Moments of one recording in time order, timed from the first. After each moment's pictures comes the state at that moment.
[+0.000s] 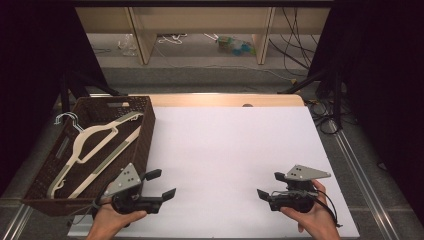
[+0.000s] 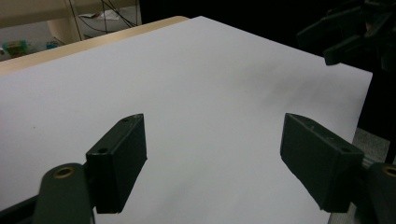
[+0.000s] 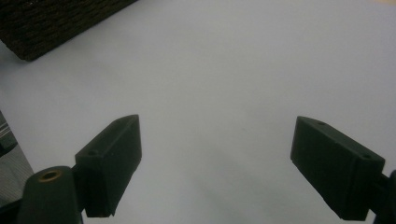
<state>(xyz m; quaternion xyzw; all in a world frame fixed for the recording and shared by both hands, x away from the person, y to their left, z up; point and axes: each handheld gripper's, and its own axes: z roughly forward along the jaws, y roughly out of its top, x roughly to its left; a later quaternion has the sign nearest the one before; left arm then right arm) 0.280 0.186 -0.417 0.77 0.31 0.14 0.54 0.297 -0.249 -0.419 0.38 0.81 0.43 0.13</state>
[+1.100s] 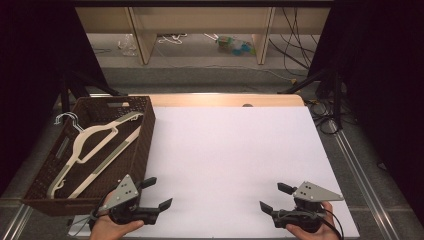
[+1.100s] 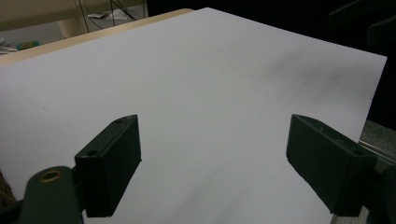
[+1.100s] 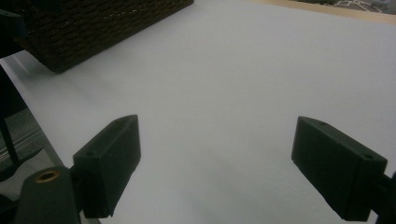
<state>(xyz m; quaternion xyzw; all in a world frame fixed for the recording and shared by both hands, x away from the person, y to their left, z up) 0.268 0.196 -0.435 0.77 0.32 0.16 0.53 0.260 -0.254 -0.428 0.37 0.78 0.48 0.15</state>
